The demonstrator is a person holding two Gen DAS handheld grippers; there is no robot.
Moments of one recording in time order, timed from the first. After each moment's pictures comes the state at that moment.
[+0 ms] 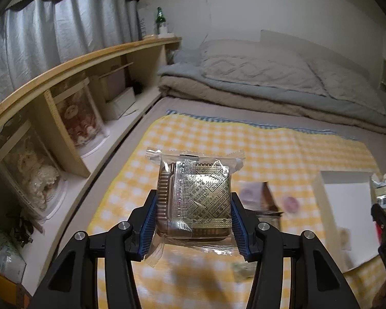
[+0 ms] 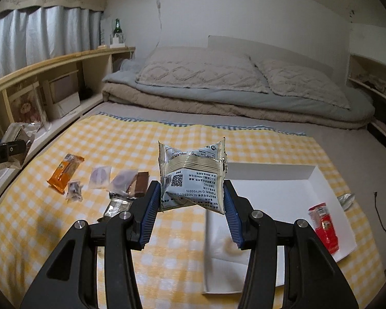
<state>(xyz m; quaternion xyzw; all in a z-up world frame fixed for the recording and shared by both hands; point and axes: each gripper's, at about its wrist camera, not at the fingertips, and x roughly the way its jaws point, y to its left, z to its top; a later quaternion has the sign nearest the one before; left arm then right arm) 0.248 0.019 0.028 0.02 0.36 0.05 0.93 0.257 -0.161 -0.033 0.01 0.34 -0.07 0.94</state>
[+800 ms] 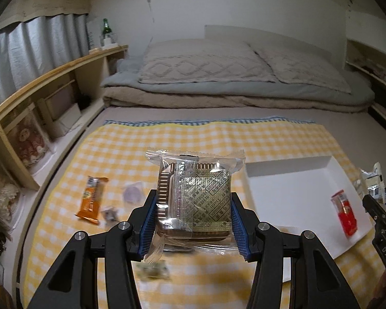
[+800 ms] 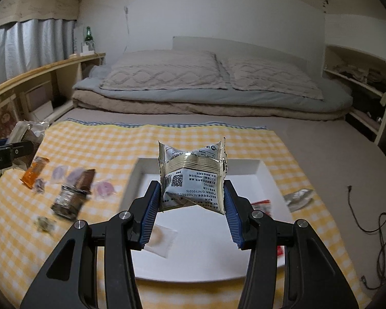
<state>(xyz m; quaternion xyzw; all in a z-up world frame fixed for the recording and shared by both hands) 0.242 -0.125 0.027 0.05 0.36 -0.04 0.93 0.208 -0.292 -0.019 0.00 0.34 -0.13 0.93</state>
